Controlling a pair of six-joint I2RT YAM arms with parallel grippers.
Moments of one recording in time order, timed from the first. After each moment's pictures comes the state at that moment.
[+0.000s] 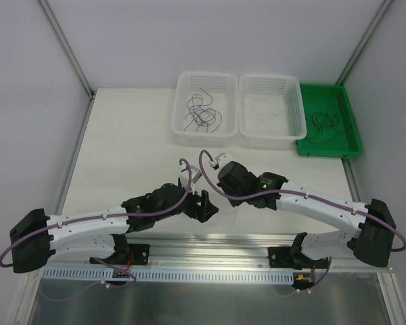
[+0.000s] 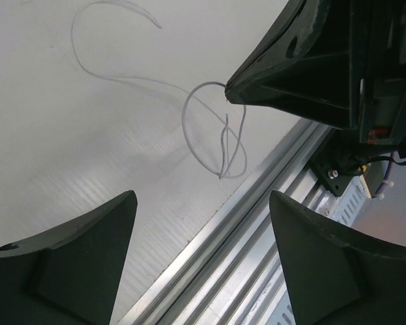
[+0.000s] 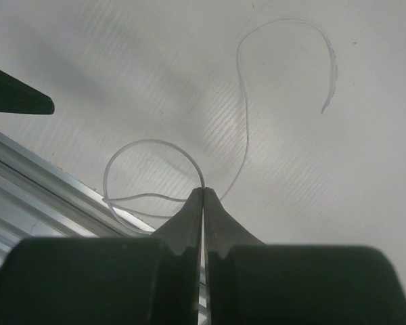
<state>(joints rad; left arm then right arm) -1.12 0.99 0.48 0.09 -0.10 -0.57 1.08 1.27 0.98 -0.70 0.29 0.30</state>
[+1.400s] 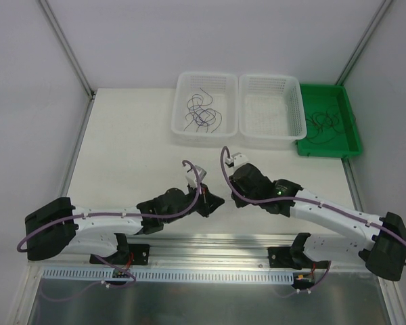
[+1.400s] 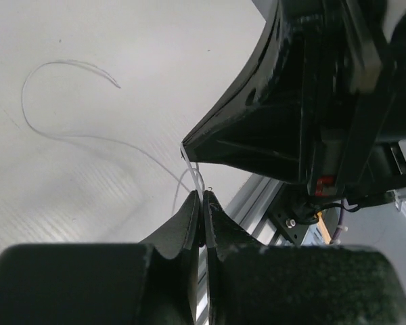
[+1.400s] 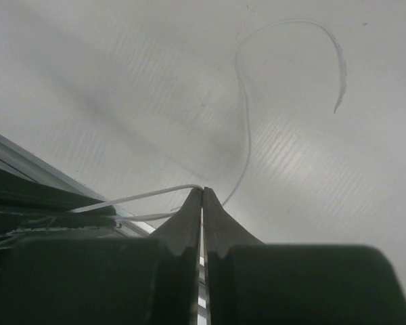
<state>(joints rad) -1.17 1.20 0.45 0.52 -0.16 -0.66 1.03 1.13 0.84 -0.60 0.27 0.39</state>
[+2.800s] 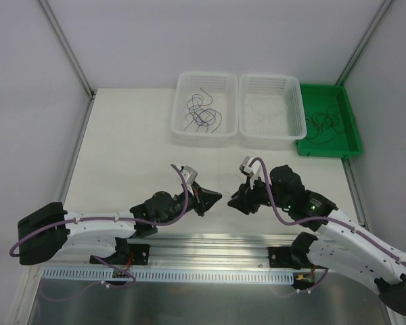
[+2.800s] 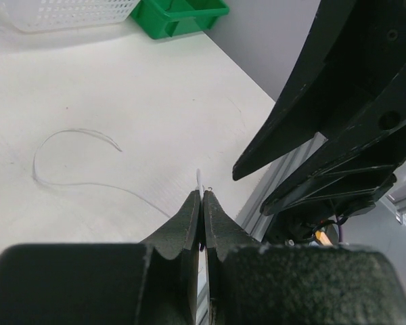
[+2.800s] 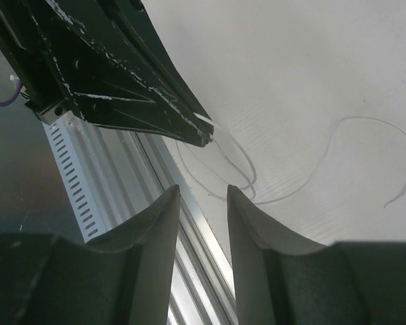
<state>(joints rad) -1.17 1.10 0.34 0.74 -0.18 -0.52 0.85 0.74 0.66 -0.40 -0.33 0.15</state>
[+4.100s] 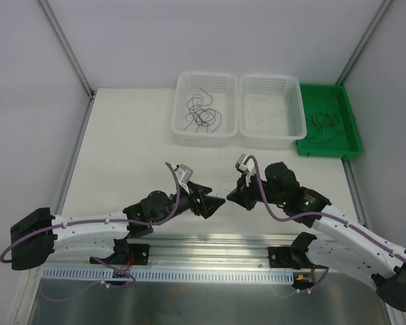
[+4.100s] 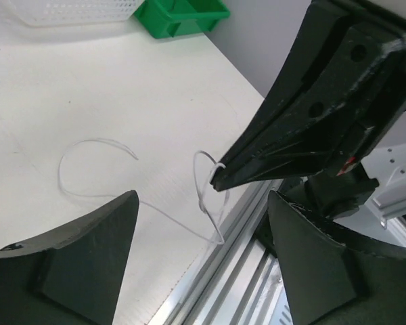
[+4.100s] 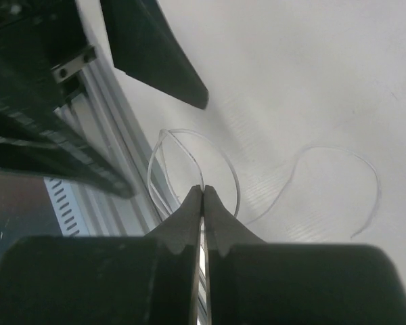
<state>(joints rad) -1.17 1.01 0.35 0.61 -0.19 -0.56 0.84 0.82 0.66 -0.33 -0.36 0.09</state>
